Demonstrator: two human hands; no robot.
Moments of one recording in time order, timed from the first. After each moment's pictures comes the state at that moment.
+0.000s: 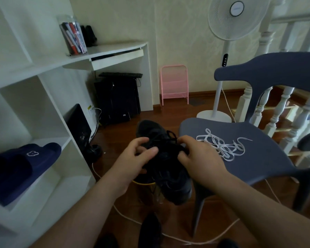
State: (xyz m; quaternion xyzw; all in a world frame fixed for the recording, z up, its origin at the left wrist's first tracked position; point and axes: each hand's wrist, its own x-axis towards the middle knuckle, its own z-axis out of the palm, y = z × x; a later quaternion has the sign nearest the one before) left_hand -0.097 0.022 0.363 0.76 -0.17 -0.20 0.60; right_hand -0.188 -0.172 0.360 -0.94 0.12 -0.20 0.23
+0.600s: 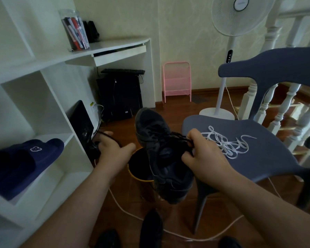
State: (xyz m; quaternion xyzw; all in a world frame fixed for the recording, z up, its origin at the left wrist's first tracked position) left_hand -0.056 0.046 0.350 0.85 -0.03 -0.05 0.53; right_hand -0.197 -0.170 0.365 -0.94 0.09 -0.19 0.28
